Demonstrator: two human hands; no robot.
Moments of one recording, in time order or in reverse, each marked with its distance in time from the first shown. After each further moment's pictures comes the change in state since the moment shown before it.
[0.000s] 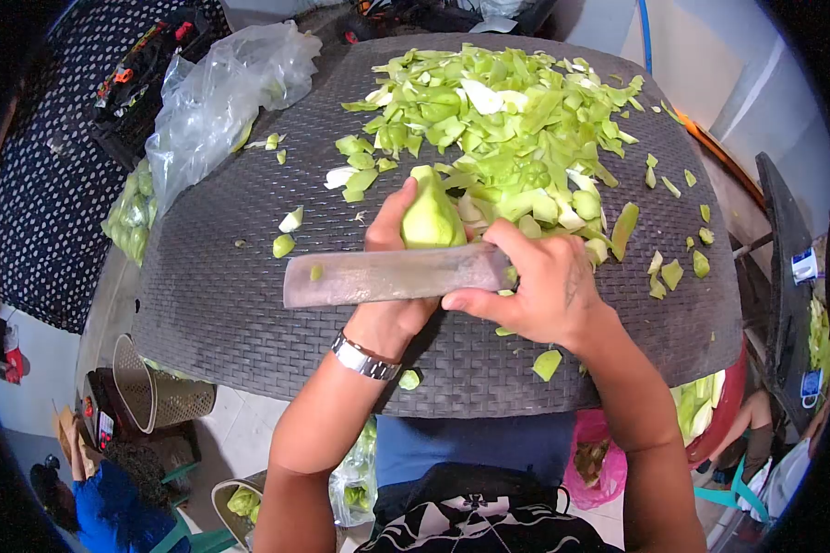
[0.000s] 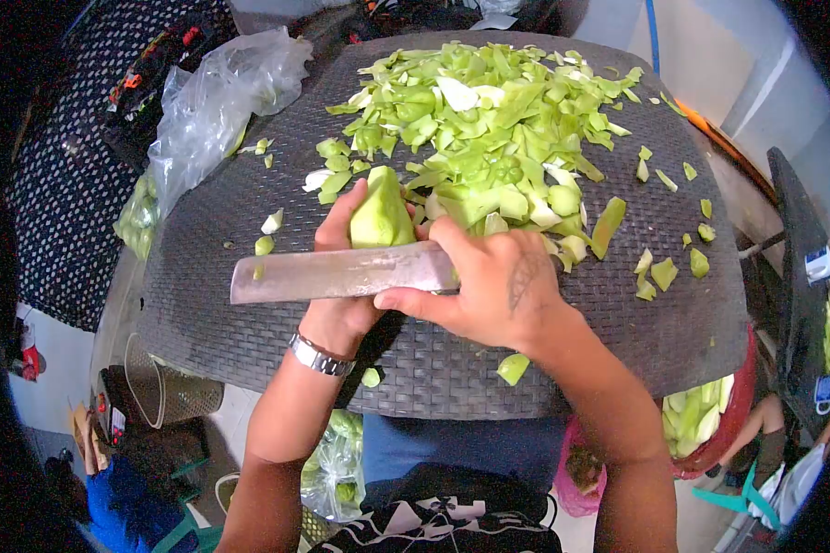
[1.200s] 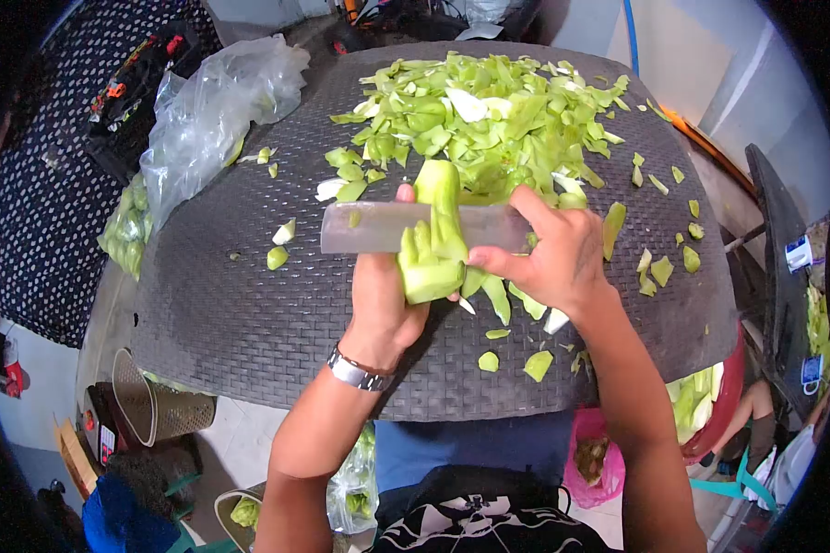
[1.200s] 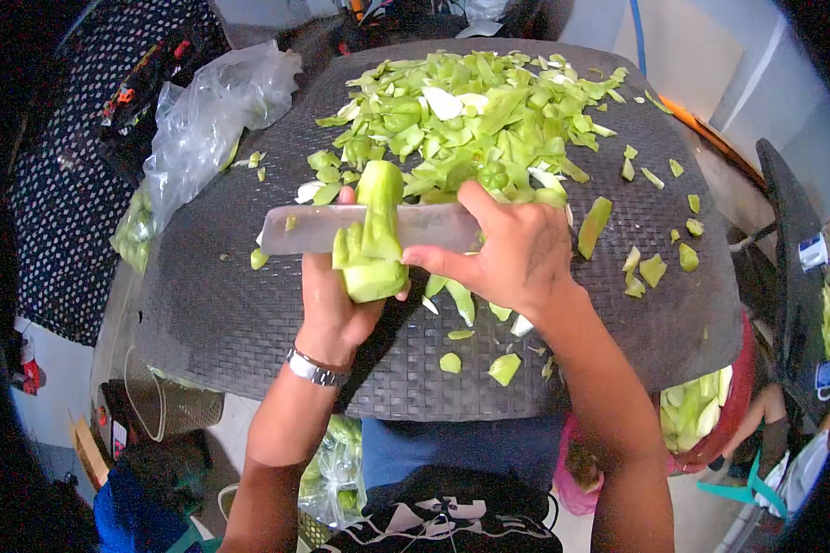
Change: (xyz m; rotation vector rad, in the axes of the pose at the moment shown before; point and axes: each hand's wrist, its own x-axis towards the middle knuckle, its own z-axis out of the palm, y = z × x) left_hand -0.019 -0.004 0.018 0.267 0.083 0.155; right_hand 0.009 0.037 0.000 -0.128 0.265 0.002
